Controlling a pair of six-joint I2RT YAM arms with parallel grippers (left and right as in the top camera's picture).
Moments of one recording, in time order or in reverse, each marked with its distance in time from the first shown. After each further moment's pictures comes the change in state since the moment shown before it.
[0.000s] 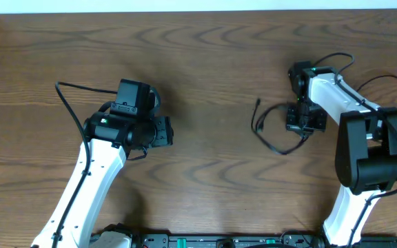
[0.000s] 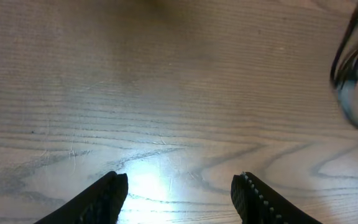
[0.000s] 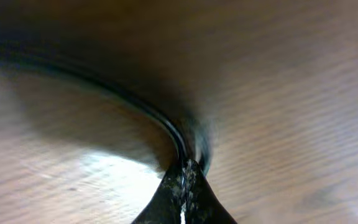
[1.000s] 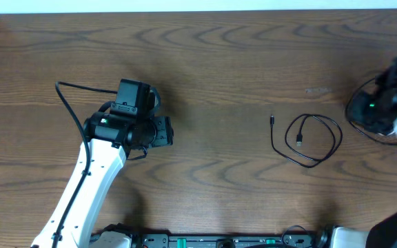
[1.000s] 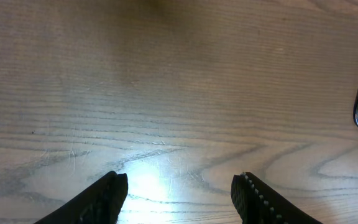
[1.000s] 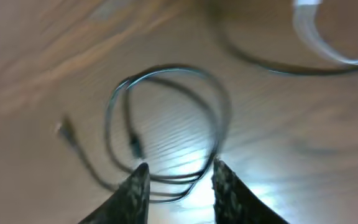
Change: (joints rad) left arm 0.000 0.000 0.000 0.002 0.000 0.000; right arm -0.372 -0.535 -0.076 0.025 -0.278 -0.193
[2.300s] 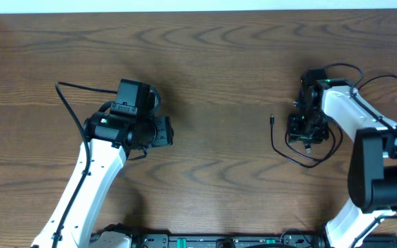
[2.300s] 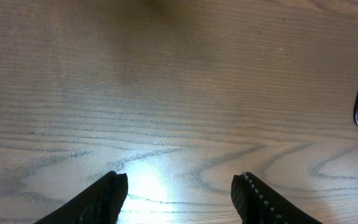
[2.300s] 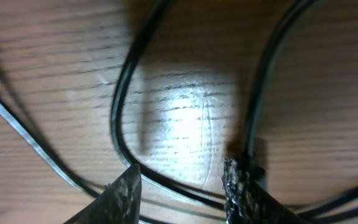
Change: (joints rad) left arm 0.000 0.000 0.000 0.000 0.000 0.000; right arm 0.322 0.369 -0.072 0.050 0.032 -0.045
